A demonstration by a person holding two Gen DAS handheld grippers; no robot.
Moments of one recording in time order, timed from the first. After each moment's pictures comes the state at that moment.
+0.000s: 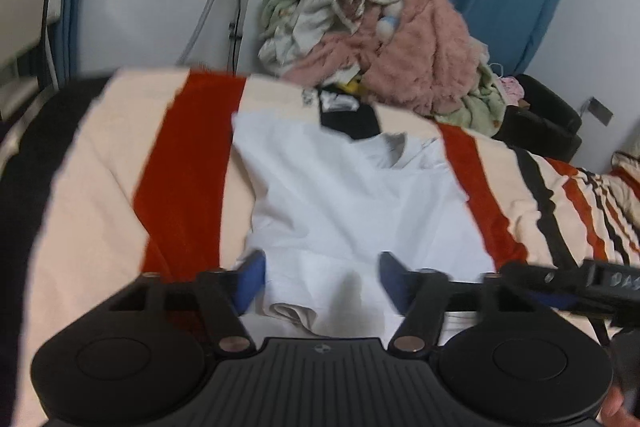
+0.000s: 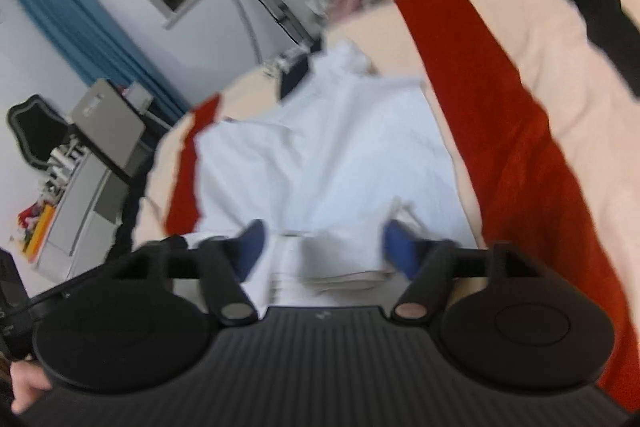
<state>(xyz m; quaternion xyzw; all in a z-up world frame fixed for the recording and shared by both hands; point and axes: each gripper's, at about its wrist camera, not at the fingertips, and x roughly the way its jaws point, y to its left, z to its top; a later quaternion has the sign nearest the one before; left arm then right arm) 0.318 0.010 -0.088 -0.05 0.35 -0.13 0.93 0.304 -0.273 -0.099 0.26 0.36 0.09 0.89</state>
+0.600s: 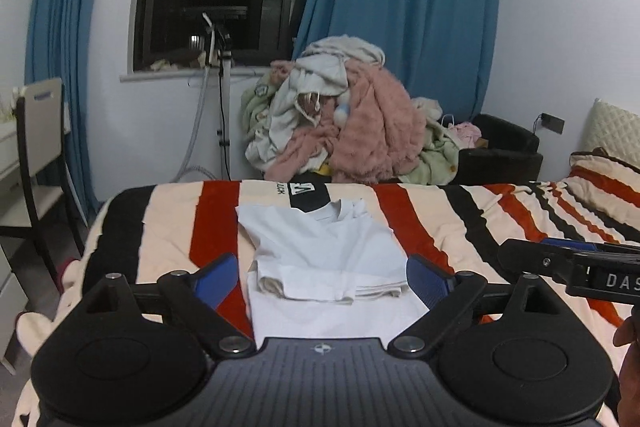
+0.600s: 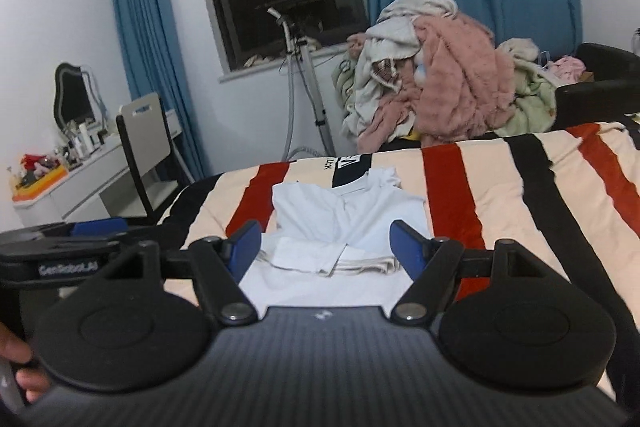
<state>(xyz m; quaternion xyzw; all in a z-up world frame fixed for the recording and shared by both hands) 0.087 0.021 0.020 0.00 0.21 -0.15 0.97 0.089 -0.216 0.014 0.11 0.19 0.07 0.97</state>
